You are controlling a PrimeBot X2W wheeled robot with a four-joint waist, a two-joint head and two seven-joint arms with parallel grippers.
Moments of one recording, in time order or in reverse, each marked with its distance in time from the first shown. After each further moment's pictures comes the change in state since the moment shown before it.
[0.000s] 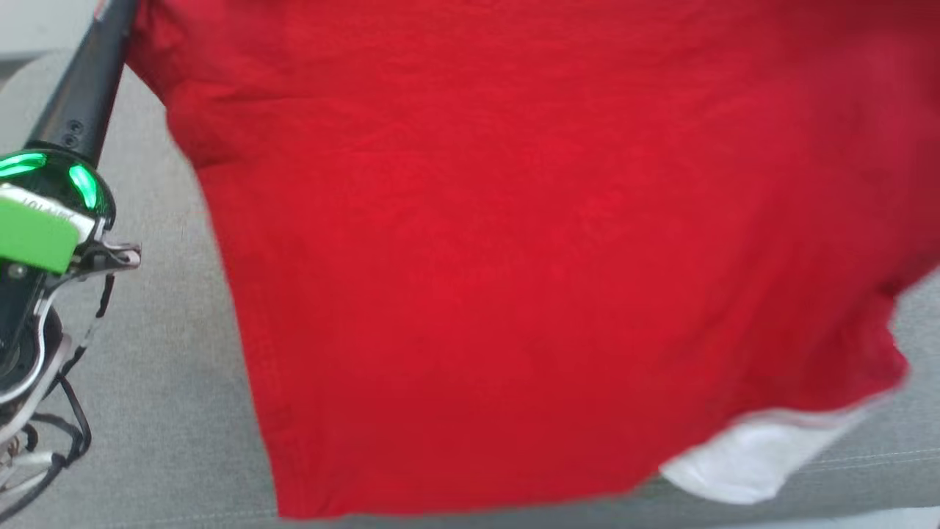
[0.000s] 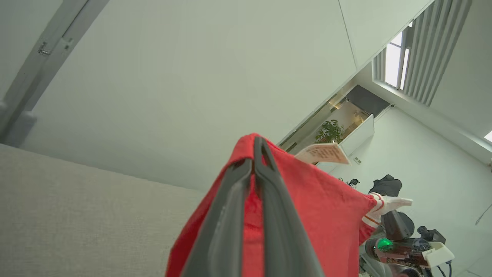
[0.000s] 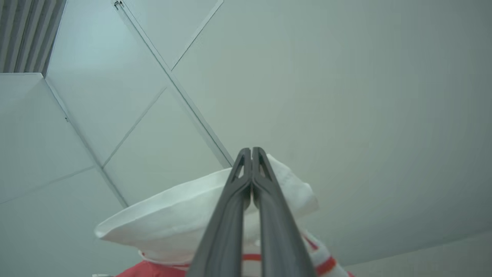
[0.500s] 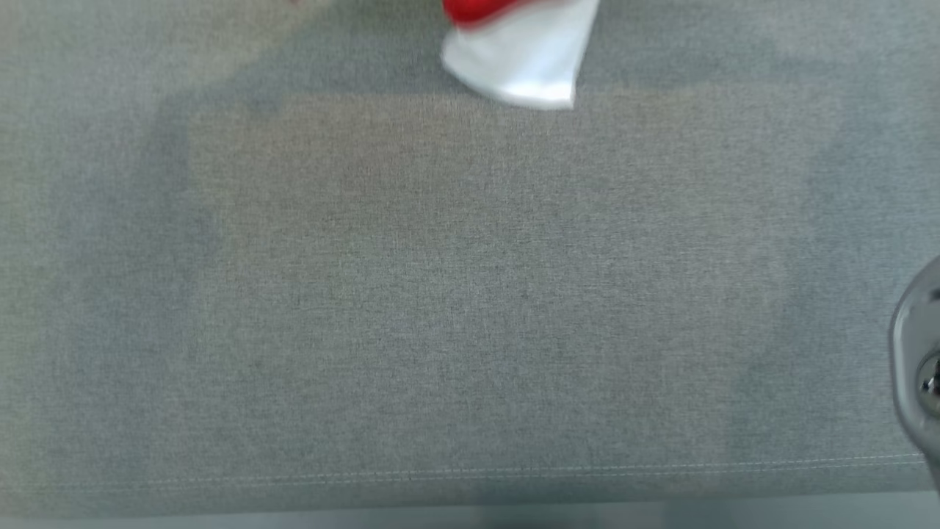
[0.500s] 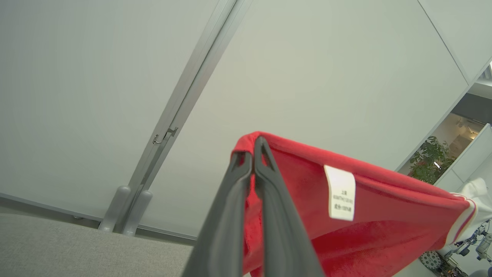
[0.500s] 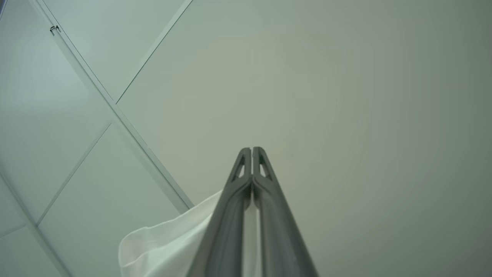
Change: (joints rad) left arm -0.501 -0.050 -0.060 0.492 0.224 -0.006 0.049; right arm -0.683 0.156 -0.040 0.499 -0.412 -0.001 -0.120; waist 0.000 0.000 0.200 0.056
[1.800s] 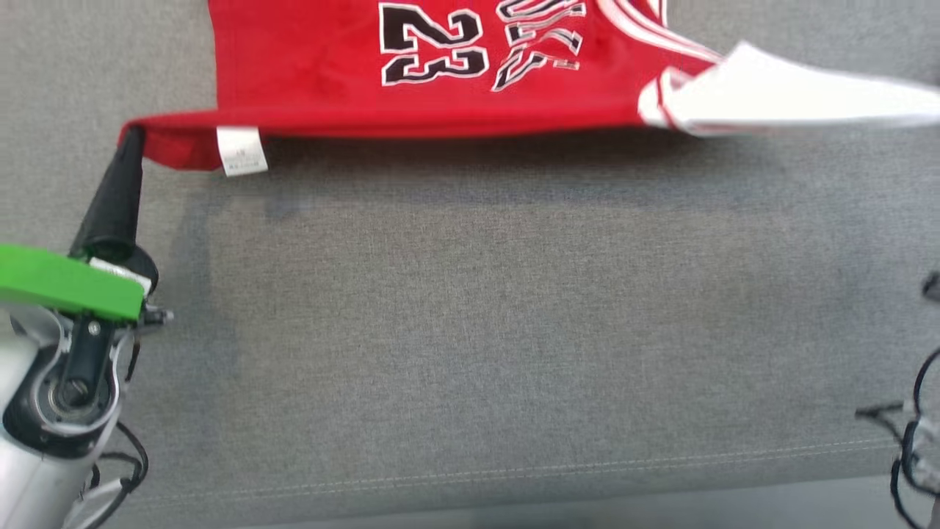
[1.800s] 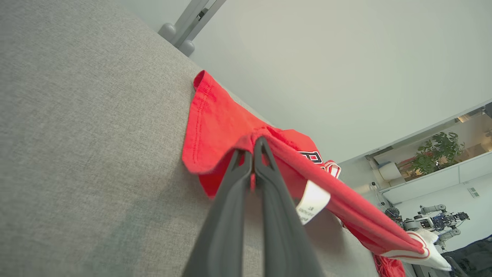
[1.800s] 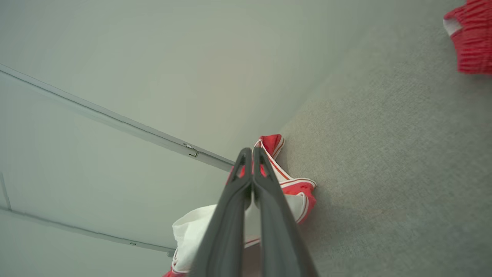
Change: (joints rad) left arm 0.642 -0.077 0.046 -0.126 -0.020 -0.083 -0.127; right arm 0.897 0.034 -0.072 -0.345 0.441 0.035 0.131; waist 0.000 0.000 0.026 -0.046
